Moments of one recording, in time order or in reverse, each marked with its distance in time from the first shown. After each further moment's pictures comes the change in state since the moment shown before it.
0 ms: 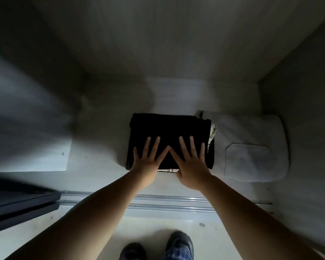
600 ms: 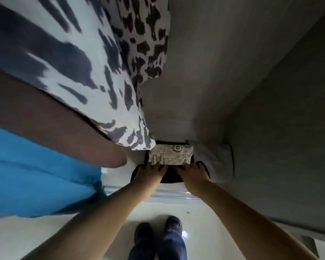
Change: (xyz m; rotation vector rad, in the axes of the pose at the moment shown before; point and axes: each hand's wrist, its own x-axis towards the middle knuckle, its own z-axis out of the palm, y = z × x) left_hand -0.278 0.009 -0.248 0.088 0.108 0.072; right_hand -0.222 -0.075 -0.282 -0.099 -0.139 0.033
